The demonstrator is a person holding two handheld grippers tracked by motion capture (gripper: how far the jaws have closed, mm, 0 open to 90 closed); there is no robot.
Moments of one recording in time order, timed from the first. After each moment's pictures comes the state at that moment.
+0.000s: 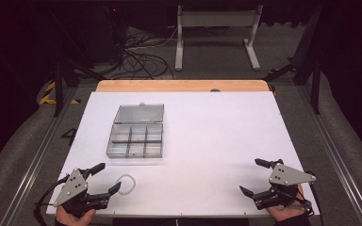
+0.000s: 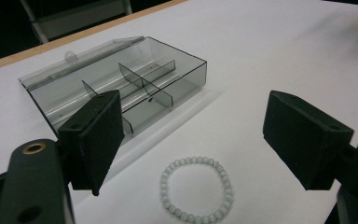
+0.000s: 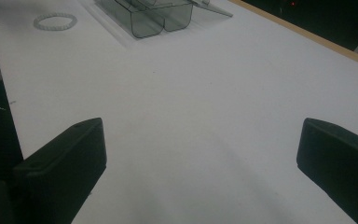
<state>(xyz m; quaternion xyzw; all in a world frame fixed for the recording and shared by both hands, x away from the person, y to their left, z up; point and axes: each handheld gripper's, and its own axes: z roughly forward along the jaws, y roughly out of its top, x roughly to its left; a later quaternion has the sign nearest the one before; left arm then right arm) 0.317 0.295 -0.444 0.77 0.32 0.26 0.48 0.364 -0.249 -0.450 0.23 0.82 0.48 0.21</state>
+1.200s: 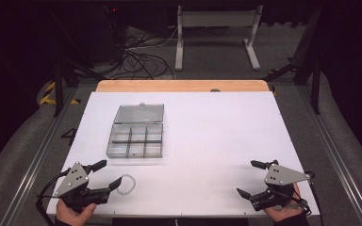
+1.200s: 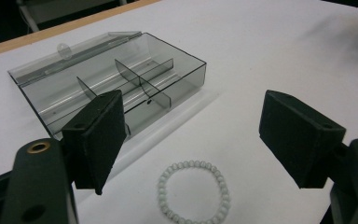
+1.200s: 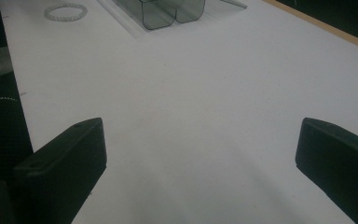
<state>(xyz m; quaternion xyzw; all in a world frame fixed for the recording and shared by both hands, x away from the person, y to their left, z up) 0.329 0.292 -0.432 0.78 0.33 0.23 0.47 0.366 -0.242 -0.454 0.22 0.83 0.47 0.19</state>
